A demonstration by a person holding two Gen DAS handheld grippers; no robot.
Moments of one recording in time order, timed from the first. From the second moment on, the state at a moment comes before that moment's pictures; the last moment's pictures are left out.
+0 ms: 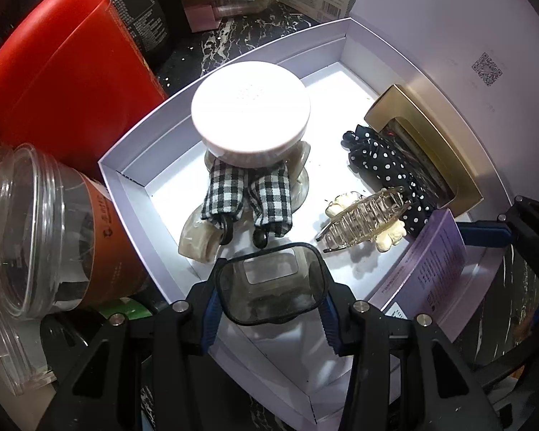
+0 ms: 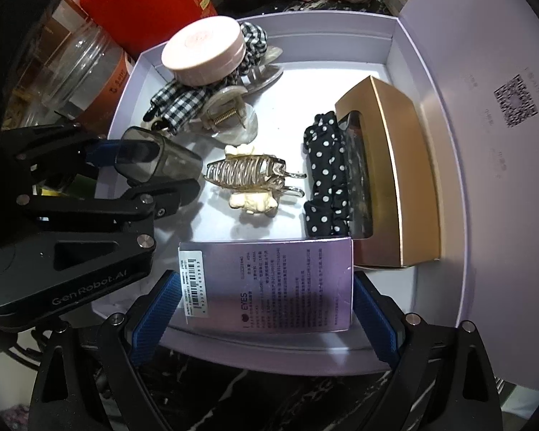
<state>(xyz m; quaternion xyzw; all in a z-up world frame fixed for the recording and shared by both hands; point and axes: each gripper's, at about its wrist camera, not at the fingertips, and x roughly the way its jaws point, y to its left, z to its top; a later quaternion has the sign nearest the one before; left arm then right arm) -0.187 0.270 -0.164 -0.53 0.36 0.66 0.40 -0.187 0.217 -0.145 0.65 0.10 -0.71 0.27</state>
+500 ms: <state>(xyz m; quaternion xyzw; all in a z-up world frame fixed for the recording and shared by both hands) -0.184 0.269 -0.158 -0.53 0.37 0.66 0.39 -0.186 0.222 -0.136 0.64 0.09 -0.72 0.26</state>
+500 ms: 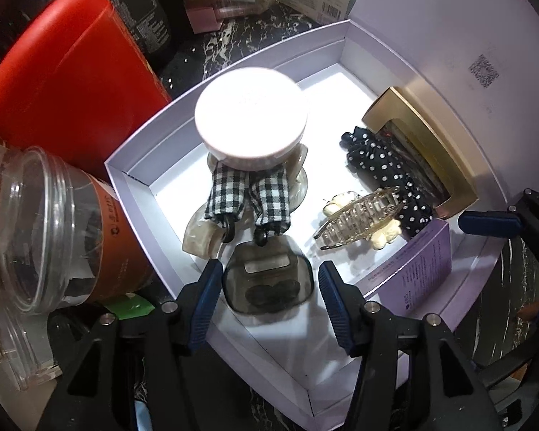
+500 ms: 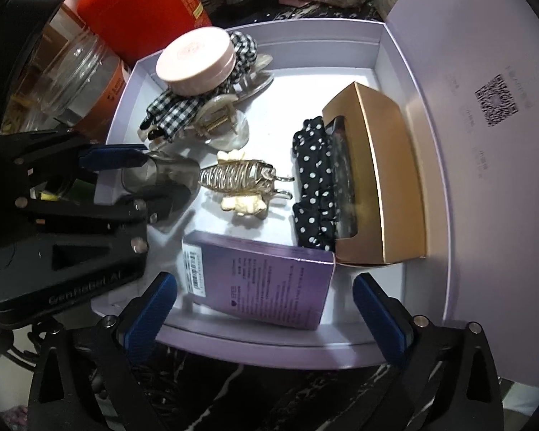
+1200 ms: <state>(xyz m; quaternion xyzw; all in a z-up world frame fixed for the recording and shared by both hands) -0.176 0.263 -0.123 -0.51 0.36 0.68 0.38 -0.171 0.234 -0.105 0.63 0.09 -0.73 0.26</state>
